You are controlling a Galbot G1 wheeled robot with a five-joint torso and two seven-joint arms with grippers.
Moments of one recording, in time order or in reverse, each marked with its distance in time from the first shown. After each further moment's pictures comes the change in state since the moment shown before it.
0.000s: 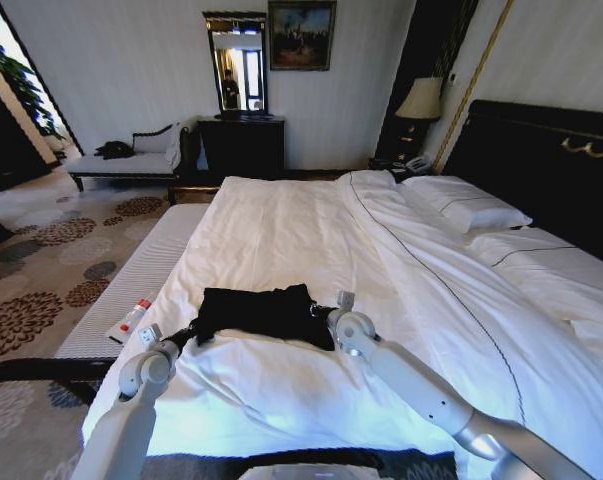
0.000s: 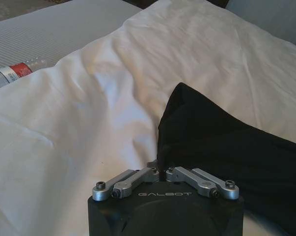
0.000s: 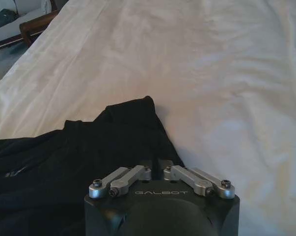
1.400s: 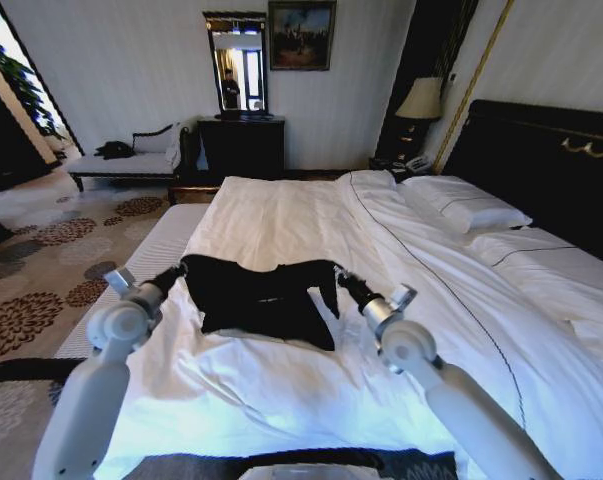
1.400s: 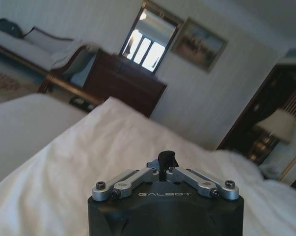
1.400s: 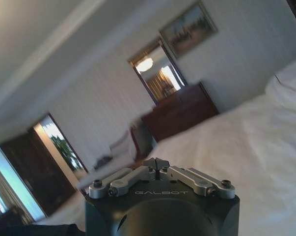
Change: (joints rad) left arm -0.248 0.193 -0.047 -0.225 -0.386 -0.070 -0.093; right arm -0.332 -0.131 0.469 0.499 -0.073 0.302 -0.306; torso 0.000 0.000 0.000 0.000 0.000
